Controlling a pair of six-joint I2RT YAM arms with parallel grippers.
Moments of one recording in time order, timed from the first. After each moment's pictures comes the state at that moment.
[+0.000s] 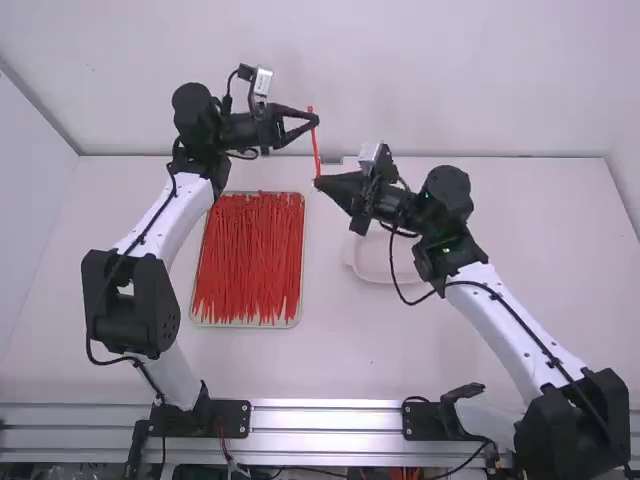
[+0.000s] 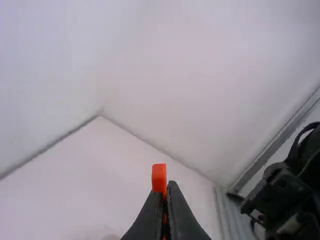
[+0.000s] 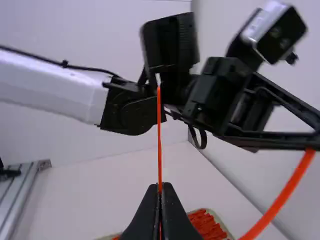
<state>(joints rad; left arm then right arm) -0.09 1.81 1.52 0.53 1.26 -0.66 0.39 1.32 0.97 0.45 -0.87 0.13</state>
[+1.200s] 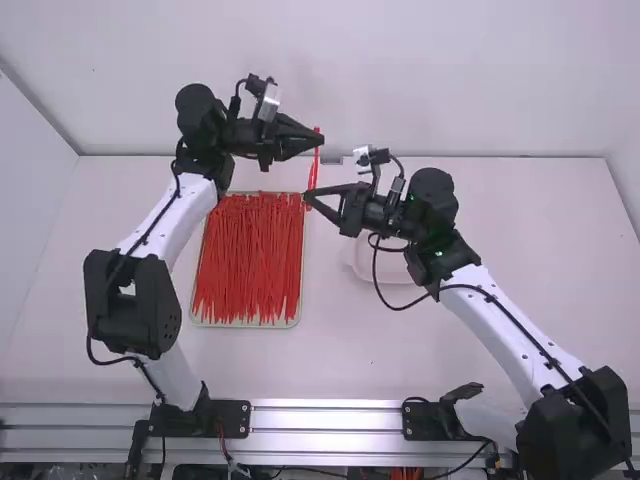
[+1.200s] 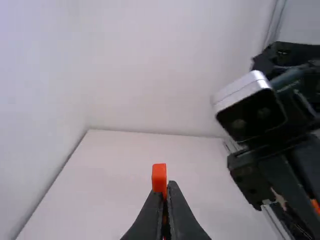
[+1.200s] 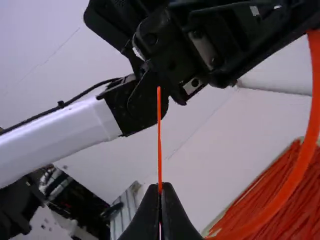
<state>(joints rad) -0.11 1.81 1.52 0.57 1.47 -0.32 0.44 1.32 0.97 0.34 -0.86 0.72</state>
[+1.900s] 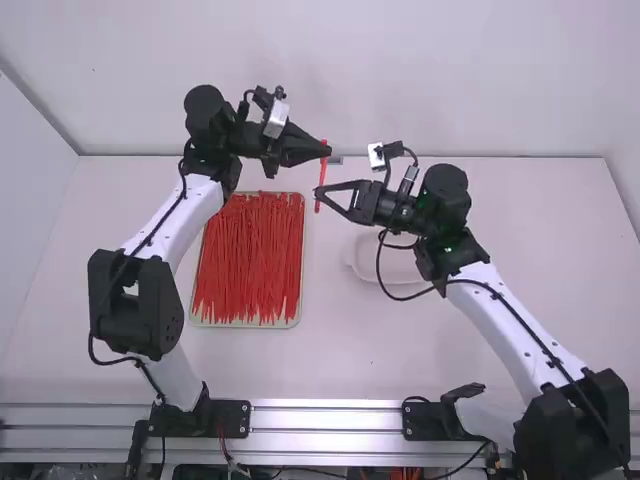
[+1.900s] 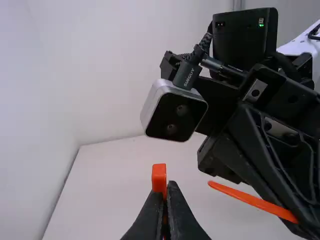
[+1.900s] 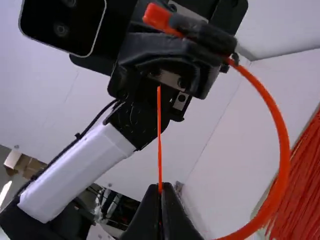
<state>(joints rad) -0.14 1.81 1.52 0.58 1.55 -0.11 0.38 1.32 0.97 0.36 -0.94 1.05</state>
